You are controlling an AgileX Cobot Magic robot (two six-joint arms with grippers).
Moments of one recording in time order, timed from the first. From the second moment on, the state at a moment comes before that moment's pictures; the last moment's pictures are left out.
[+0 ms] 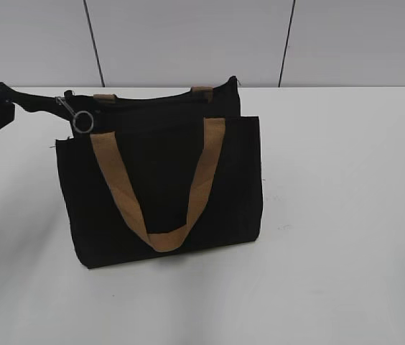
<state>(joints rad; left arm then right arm) -0.12 1.10 -0.36 0.79 -0.53 -0.28 -0.08 -0.01 -0.49 0.16 1.10 -0.18</state>
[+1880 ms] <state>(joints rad) -0.12 1.09 -0.36 0.69 -0.70 -0.29 0.44 1.29 -0.84 1.32 0.51 -1.39</state>
